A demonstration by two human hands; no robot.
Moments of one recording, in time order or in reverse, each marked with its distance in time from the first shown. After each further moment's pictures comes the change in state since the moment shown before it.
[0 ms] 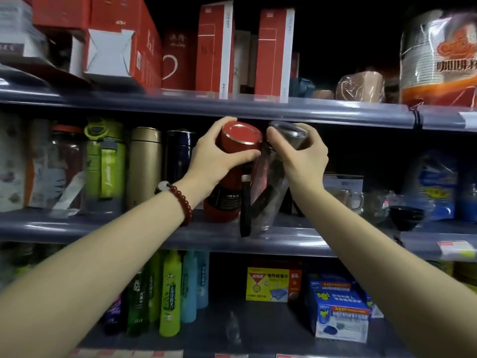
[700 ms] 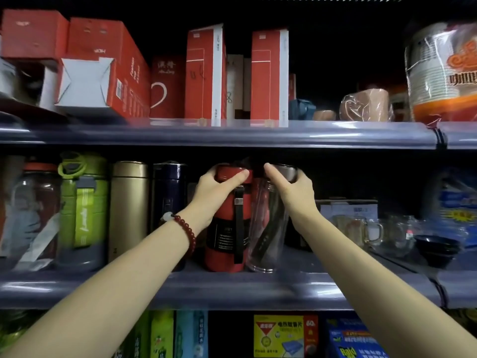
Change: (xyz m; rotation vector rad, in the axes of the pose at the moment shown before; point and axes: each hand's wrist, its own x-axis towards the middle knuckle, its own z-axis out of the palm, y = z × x) left_hand 0.056 -0.066 0.024 -0.142 -0.004 -0.256; right_hand 0.054 0.079 0.023 -0.054 -0.144 0.219
